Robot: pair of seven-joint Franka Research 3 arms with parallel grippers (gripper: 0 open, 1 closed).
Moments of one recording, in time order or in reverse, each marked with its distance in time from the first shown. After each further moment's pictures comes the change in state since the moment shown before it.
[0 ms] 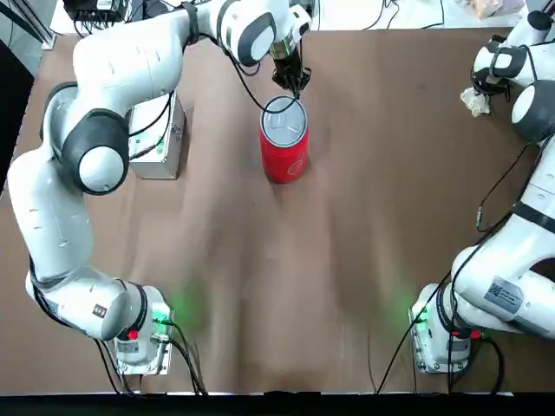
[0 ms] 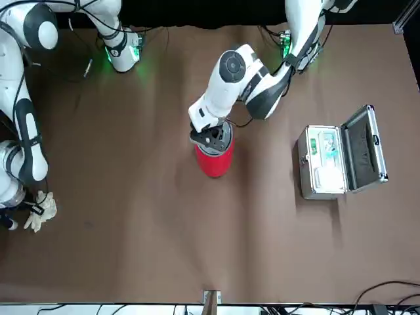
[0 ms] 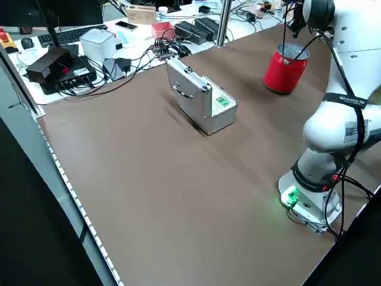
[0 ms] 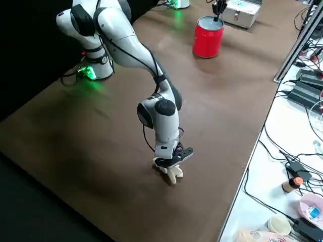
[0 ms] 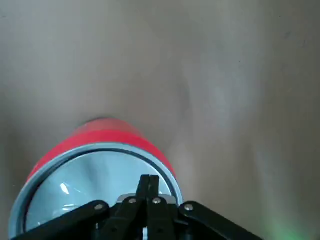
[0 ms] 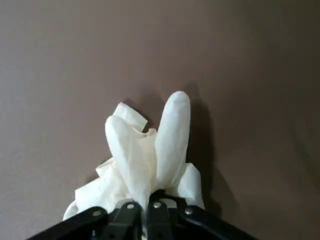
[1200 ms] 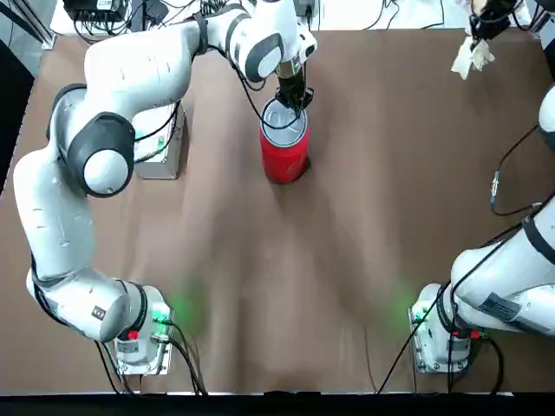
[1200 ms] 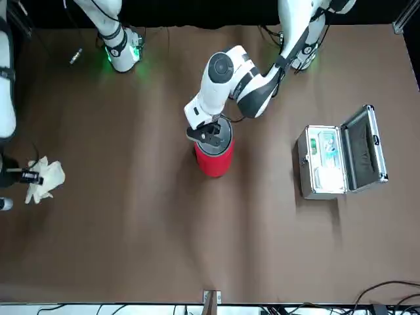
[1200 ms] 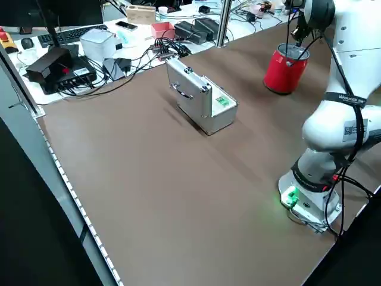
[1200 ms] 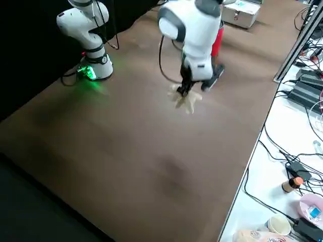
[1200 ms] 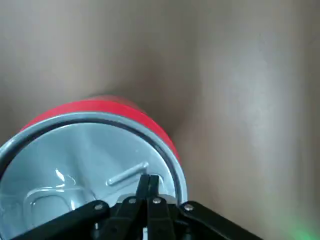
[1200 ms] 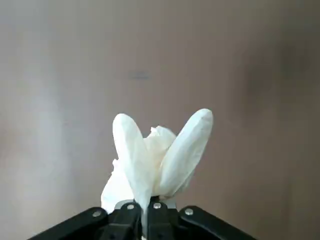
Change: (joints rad) left arm -0.035 0.020 0.002 -0.037 0.037 -0.021 -0.074; right arm 0.063 -0.468 0.235 0.021 0.006 -0.789 -0.172
